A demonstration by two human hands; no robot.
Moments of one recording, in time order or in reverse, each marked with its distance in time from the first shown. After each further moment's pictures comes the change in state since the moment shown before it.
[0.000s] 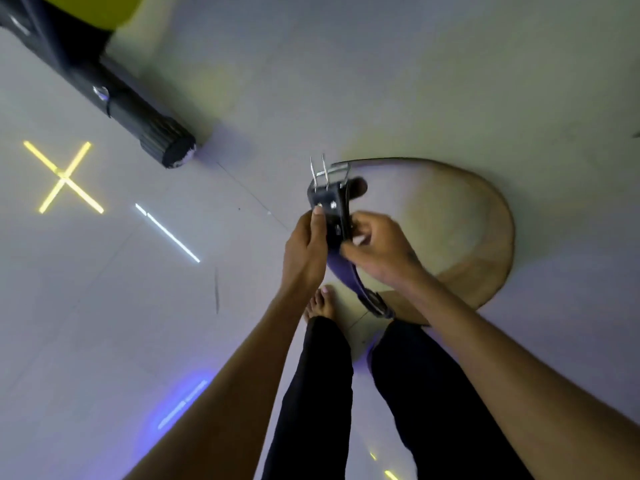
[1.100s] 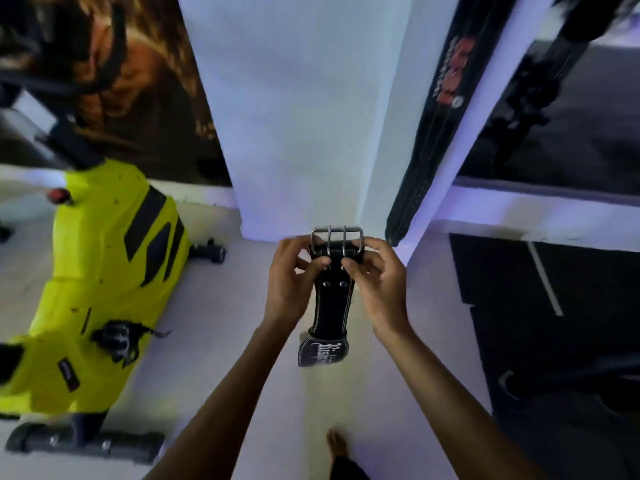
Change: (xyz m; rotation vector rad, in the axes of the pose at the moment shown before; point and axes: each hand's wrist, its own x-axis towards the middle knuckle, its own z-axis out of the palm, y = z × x) left_hand -0.522 0.474 -0.044 0.040 -0.454 1.258; right_hand -0.582 -0.354 -0.263 0.639 1.151 -0.637
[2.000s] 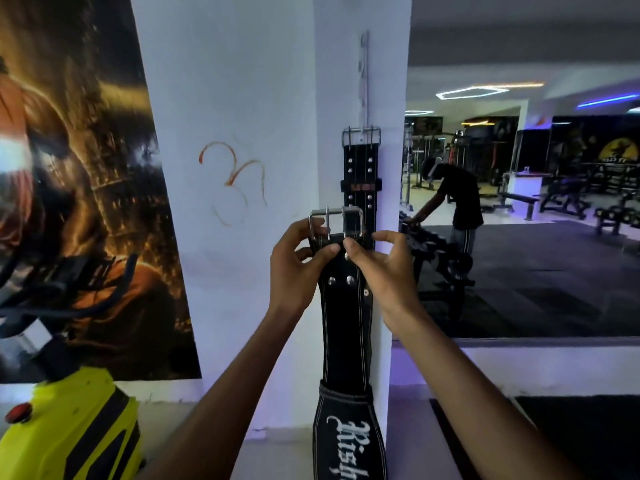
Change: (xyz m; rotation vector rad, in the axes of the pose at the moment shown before) left_hand 0.087 0.329 0.037 -0.305 0.073 0.492; right_hand 0.061 -0.292 -0.100 0.082 0.163 -0.381
